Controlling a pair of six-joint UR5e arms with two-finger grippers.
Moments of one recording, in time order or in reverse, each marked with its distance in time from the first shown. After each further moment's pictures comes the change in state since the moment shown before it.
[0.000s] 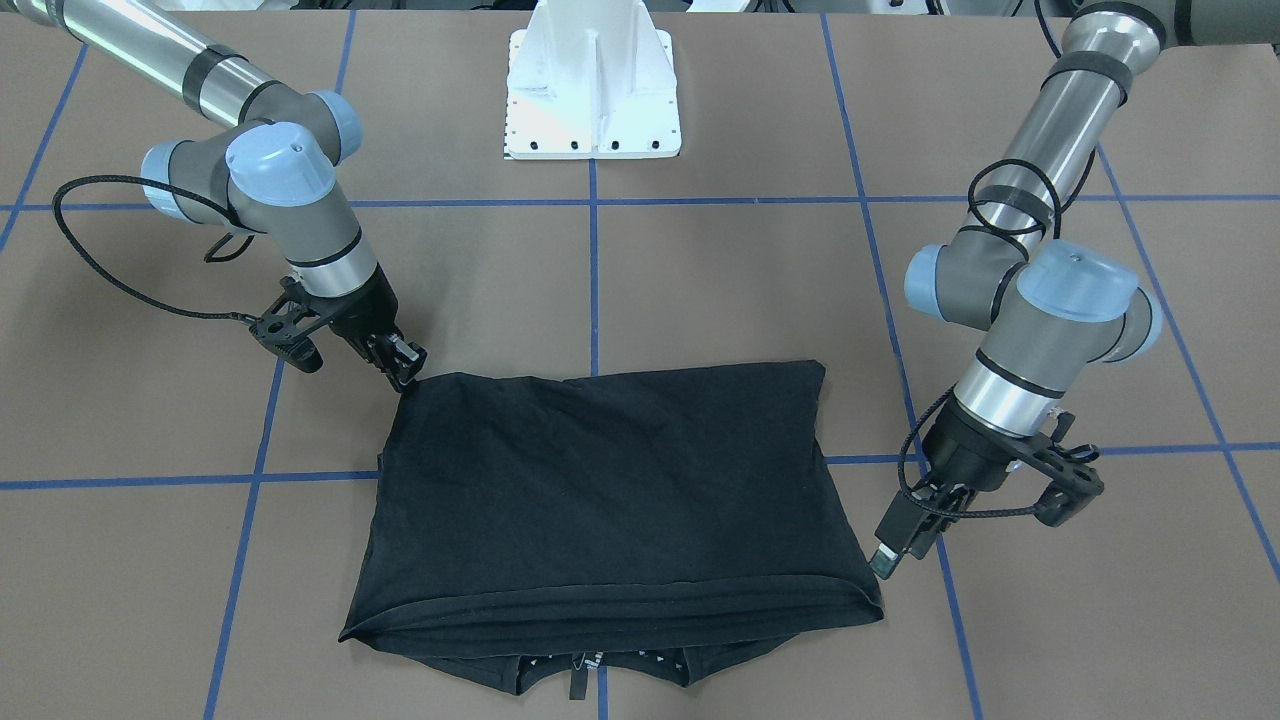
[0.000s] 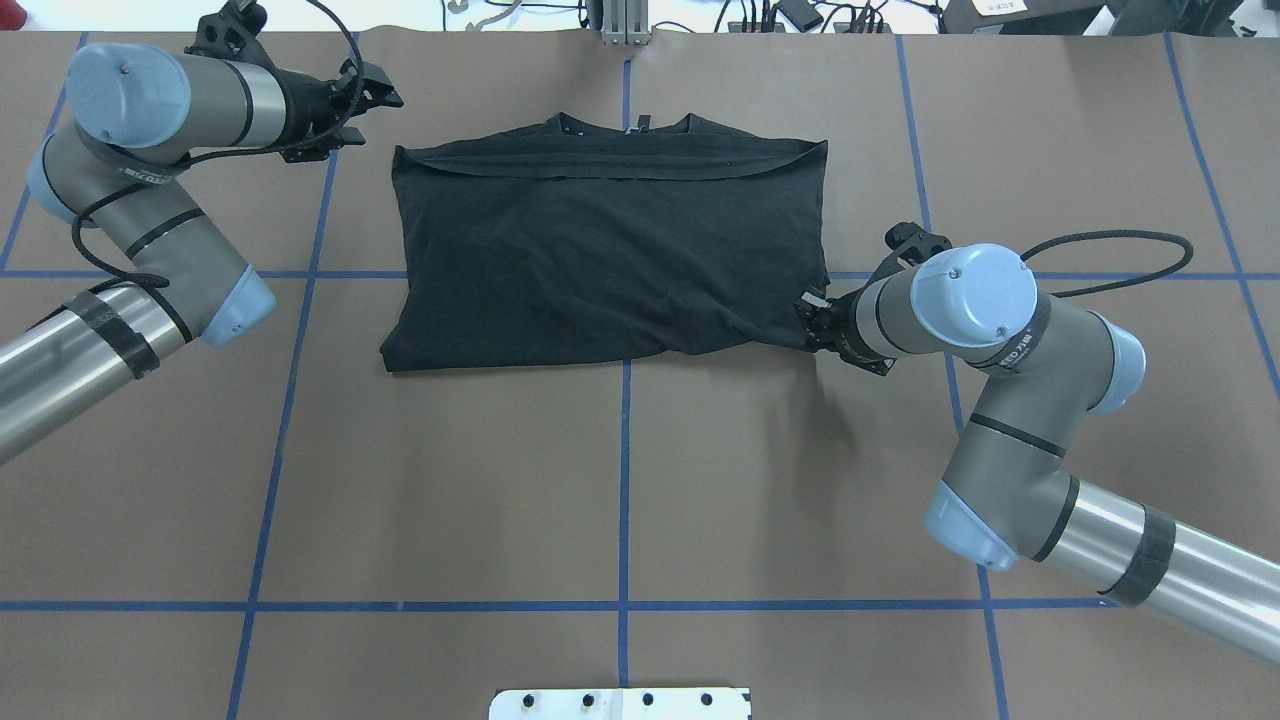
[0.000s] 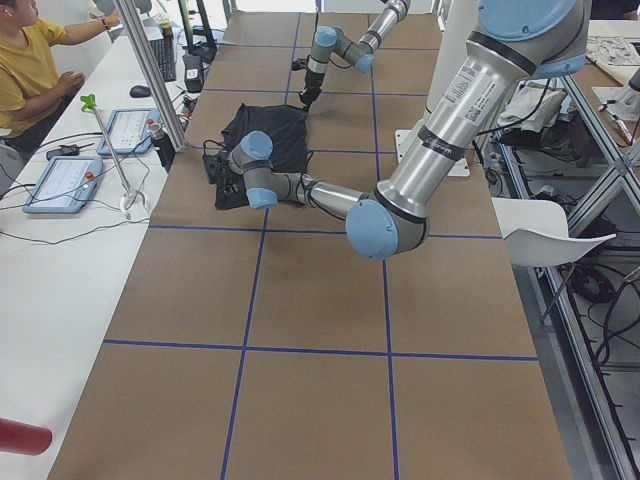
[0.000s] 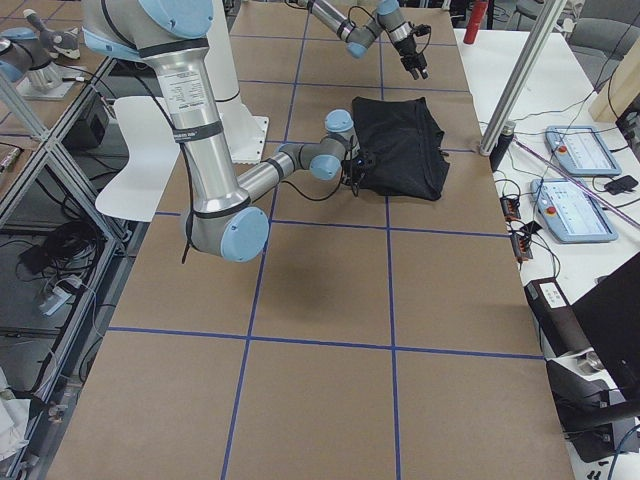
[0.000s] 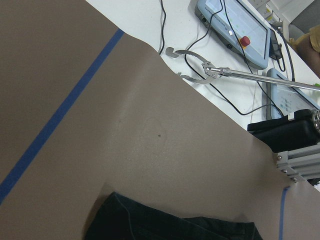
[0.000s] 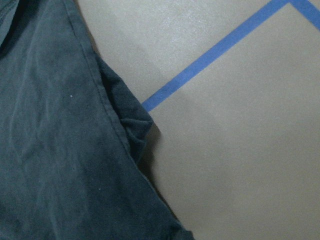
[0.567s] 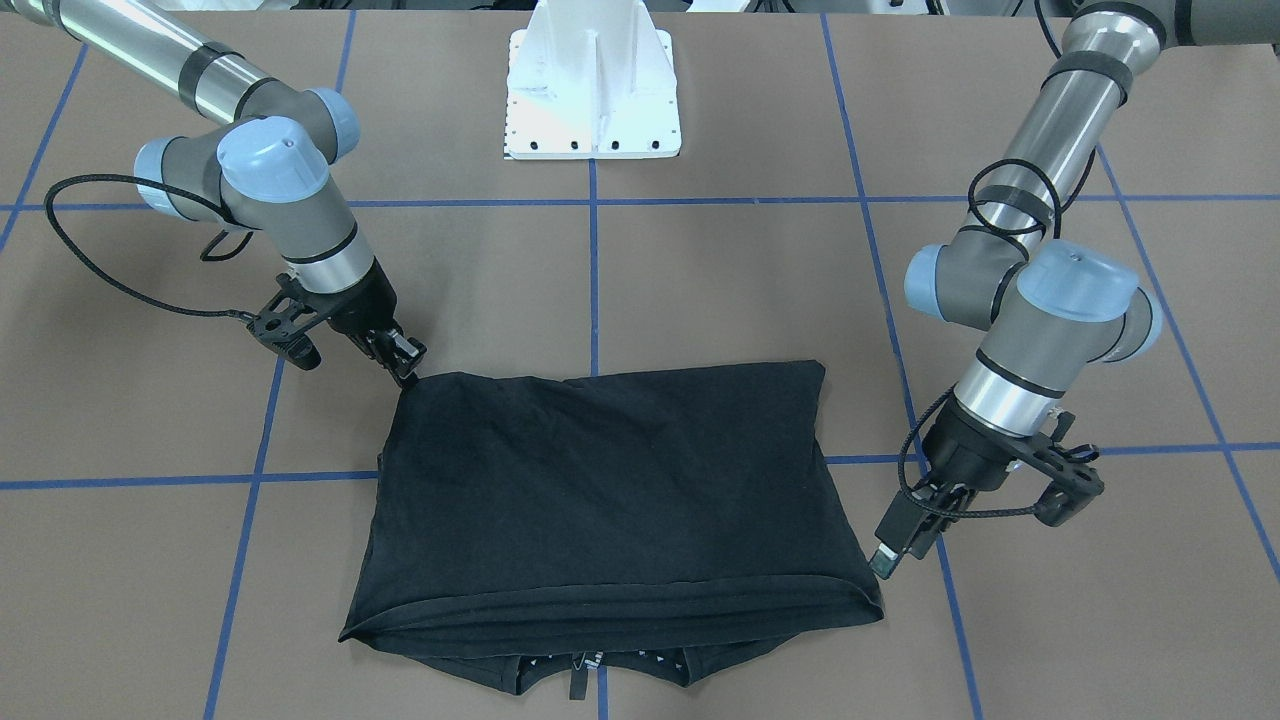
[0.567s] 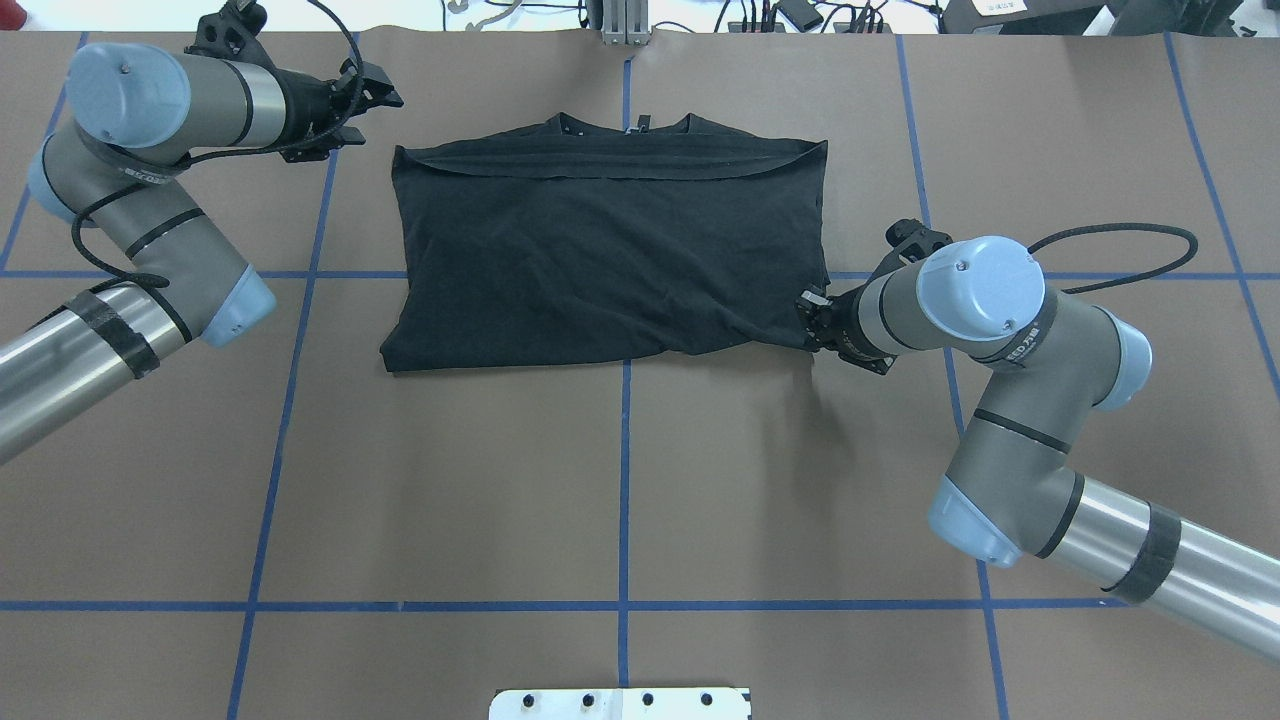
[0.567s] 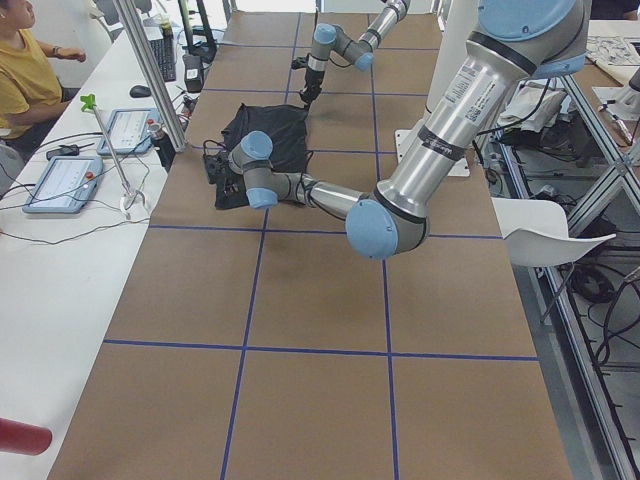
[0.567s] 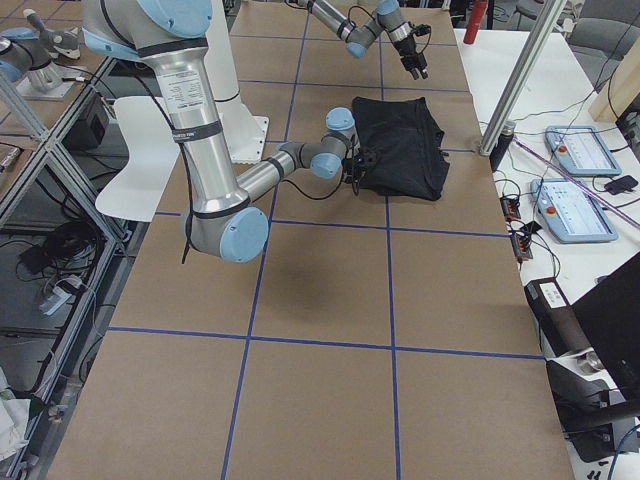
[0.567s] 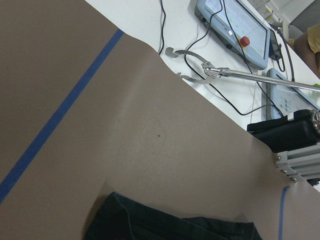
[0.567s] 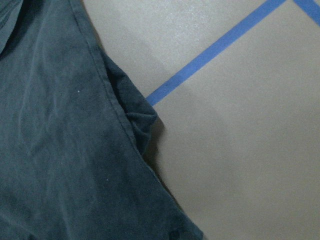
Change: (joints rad) left arm 0.000 0.000 0.000 0.000 0.000 -0.001; right arm 0.018 -0.005 0.022 -0.003 0.053 0.000
